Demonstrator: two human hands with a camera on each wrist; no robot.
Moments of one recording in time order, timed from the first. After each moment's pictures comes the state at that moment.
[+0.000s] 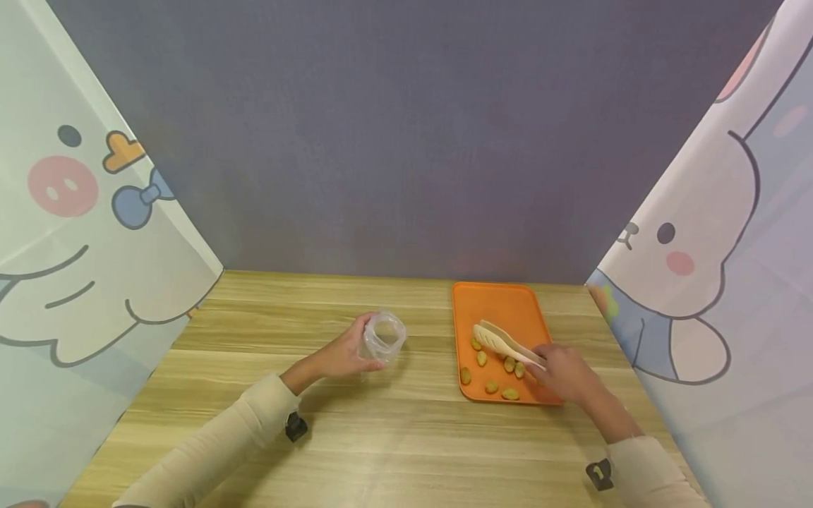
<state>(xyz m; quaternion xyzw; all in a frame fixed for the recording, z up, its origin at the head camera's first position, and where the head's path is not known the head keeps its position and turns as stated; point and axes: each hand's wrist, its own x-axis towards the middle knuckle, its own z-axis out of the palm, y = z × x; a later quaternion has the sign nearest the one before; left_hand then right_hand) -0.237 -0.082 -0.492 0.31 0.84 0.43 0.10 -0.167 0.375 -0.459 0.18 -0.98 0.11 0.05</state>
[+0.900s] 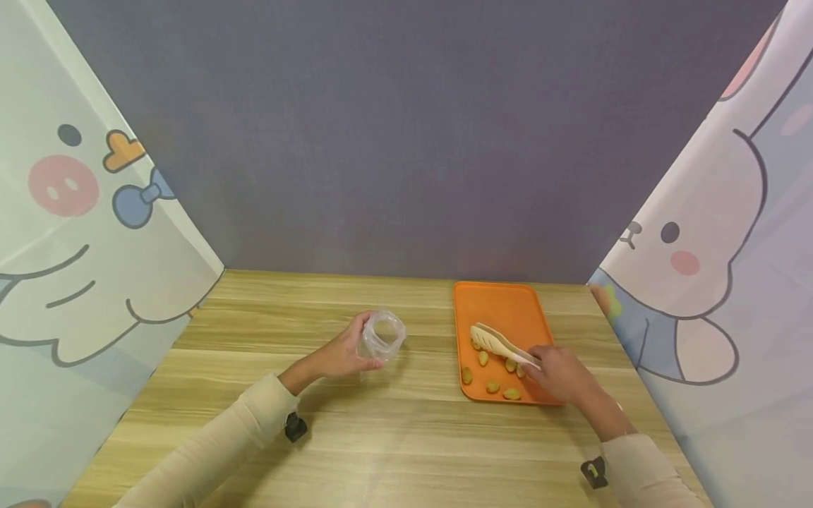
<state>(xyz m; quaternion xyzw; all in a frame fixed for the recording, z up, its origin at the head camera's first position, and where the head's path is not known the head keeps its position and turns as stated) -0.237 -0.085 -0.490 0.30 0.83 0.45 0.11 -0.170 0.367 -0.464 0.17 -0.97 0.14 0.02</state>
